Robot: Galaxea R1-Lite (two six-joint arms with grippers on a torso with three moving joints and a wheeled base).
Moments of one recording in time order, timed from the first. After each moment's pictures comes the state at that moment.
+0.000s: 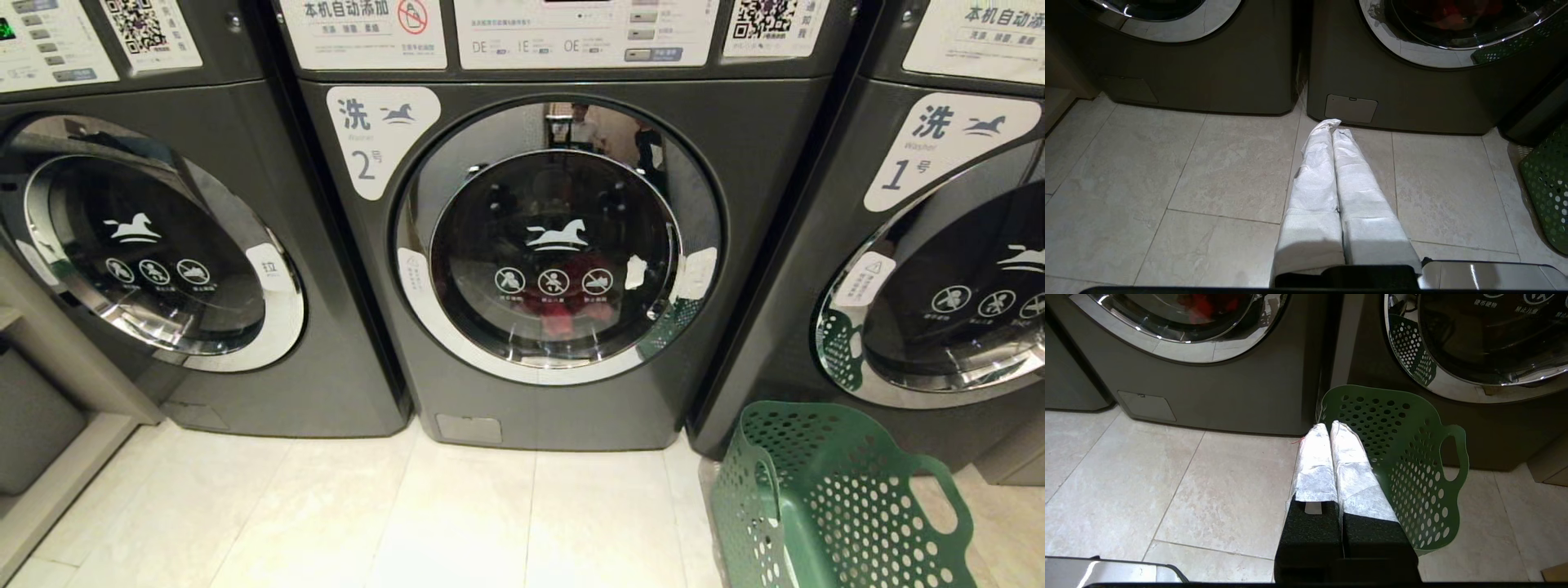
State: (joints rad) left arm 0.00 0.00 -0.05 0.13 0.02 -0.03; right arm 0.01 0.00 0.00 0.00 0.01 -0.06
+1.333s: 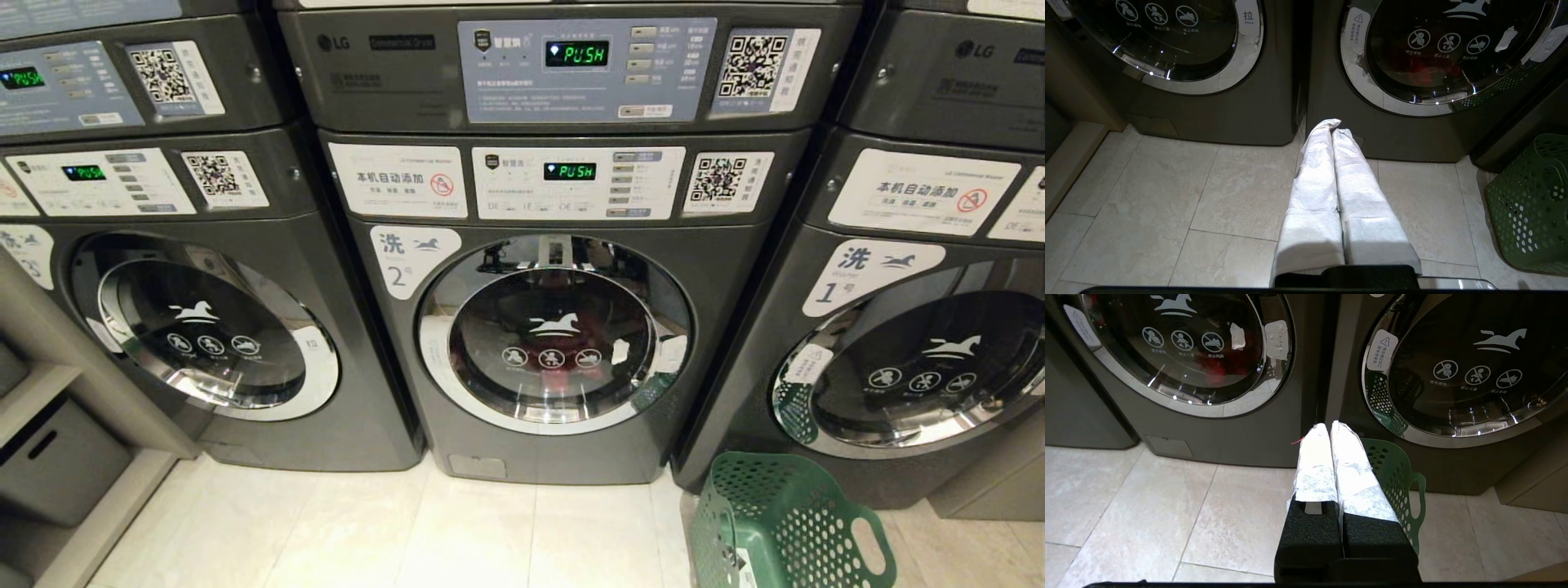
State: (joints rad) left arm 0.00 0.00 -0.05 0.13 0.02 -0.03; right arm 0.01 0.00 0.00 0.00 0.01 -0.04
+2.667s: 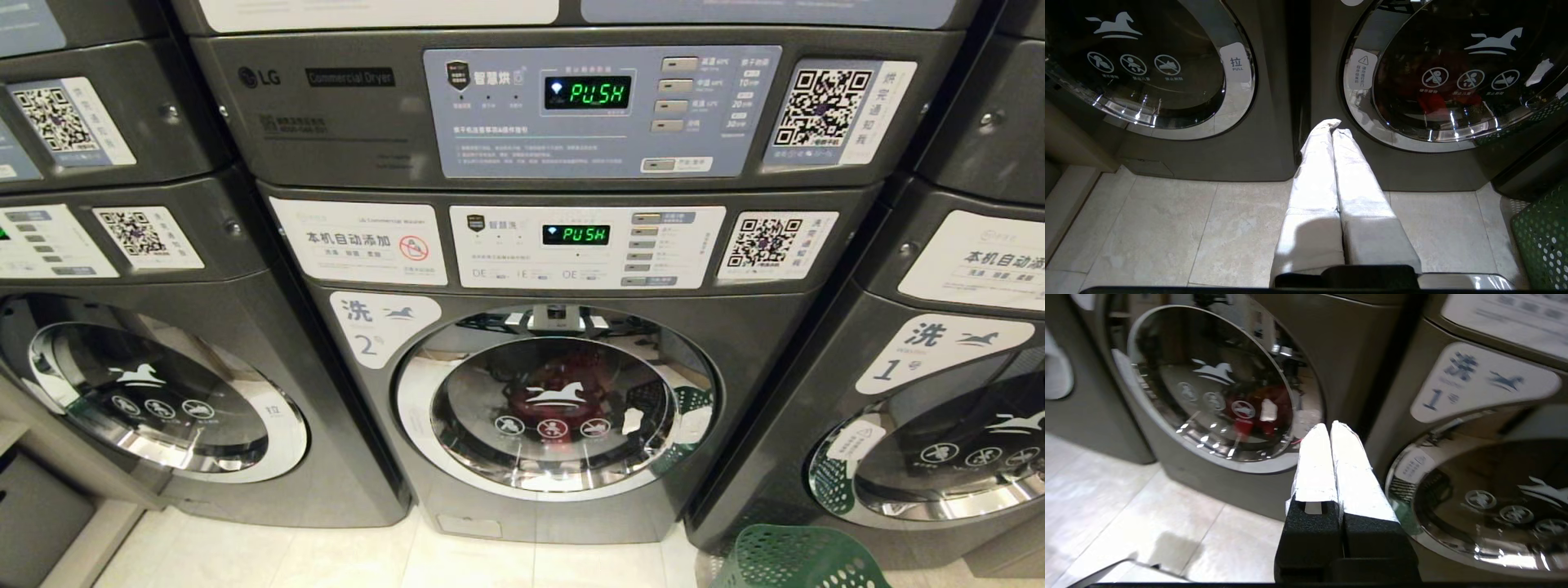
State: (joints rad) left arm 0.00 0.00 -0.05 0.13 0.01 0.02; right arm 0.01 0.21 -0.31 0.06 0.21 -0.17
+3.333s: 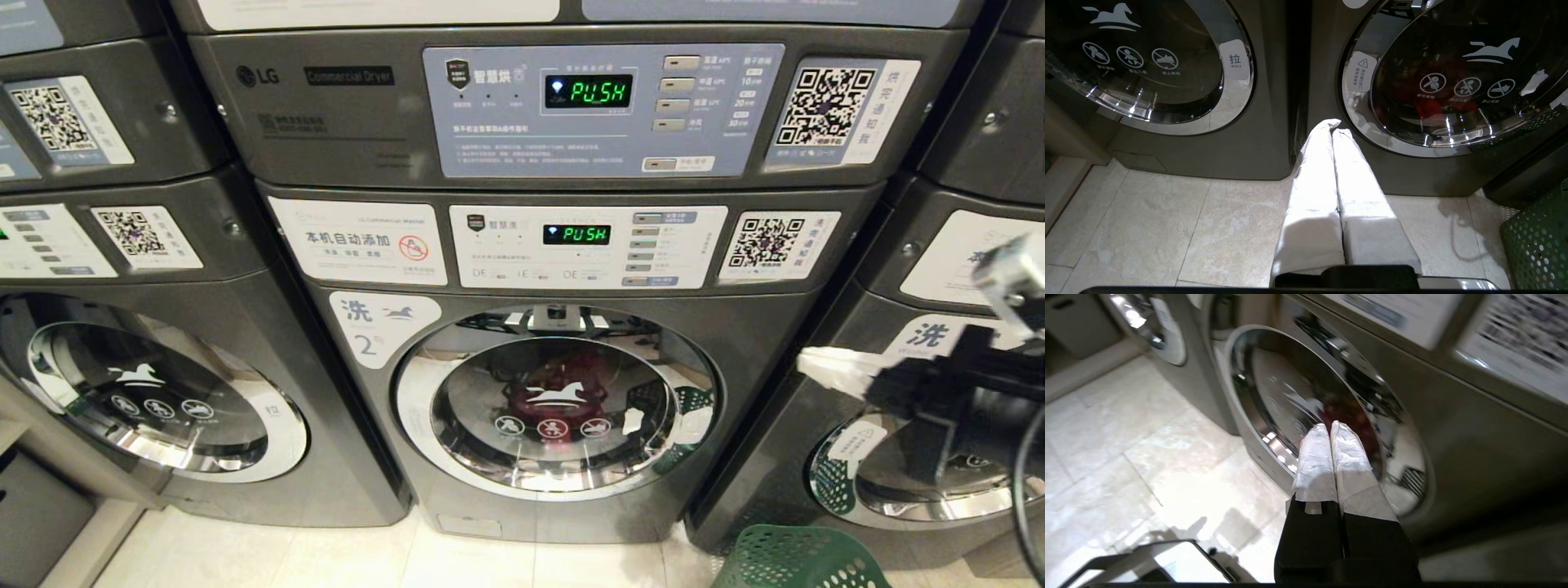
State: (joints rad) left arm 0.00 0.00 -0.05 0.13 0.02 -0.02; right arm 0.35 1.22 -0.62 -0.43 0.27 -0.20
